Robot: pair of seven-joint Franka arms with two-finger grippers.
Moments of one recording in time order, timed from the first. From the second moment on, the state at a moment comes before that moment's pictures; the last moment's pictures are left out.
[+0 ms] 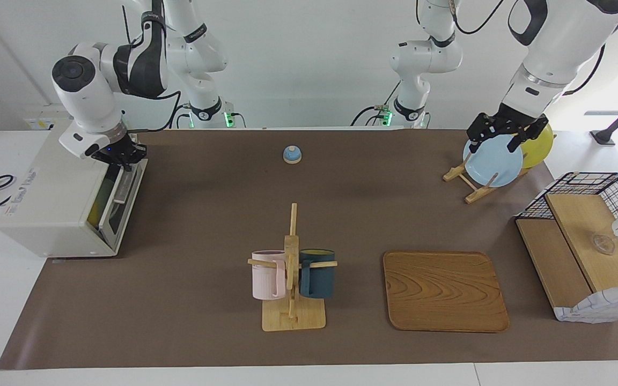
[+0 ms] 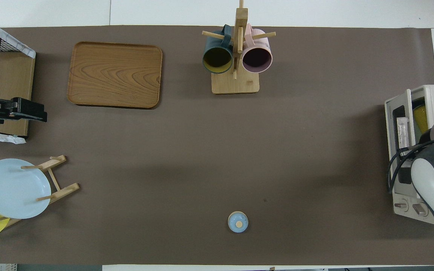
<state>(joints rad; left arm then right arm) -0.07 -0.04 -0.03 -1.65 -0.02 1.61 -0.05 -0.08 -0.12 -0.03 -2.10 -0.20 1.83 -0.19</state>
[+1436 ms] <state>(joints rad) -0.07 -0.04 -0.03 -1.65 -0.02 1.61 -0.05 -0.01 -0.07 0.00 -2.16 -0.13 1.96 -0.10</state>
